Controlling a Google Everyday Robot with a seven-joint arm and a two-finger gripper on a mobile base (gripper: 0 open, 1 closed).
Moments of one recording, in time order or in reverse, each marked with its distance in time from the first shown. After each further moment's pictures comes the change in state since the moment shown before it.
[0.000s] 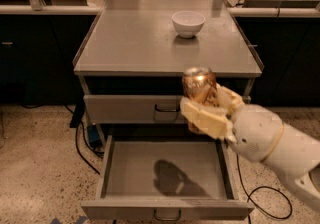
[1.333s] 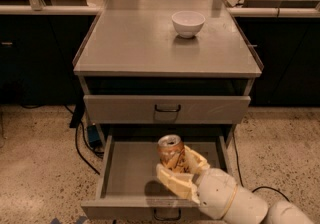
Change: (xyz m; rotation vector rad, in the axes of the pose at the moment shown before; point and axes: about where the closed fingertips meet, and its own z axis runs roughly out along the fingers) arm 0.175 0.038 -0.011 -0.004 0.071 0.059
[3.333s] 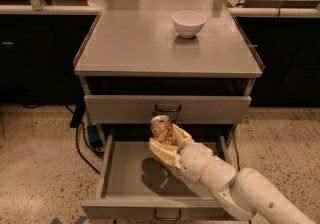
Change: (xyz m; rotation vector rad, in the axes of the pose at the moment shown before) arm 0.037 -0.079 0.072 0.060 0.003 -0.068
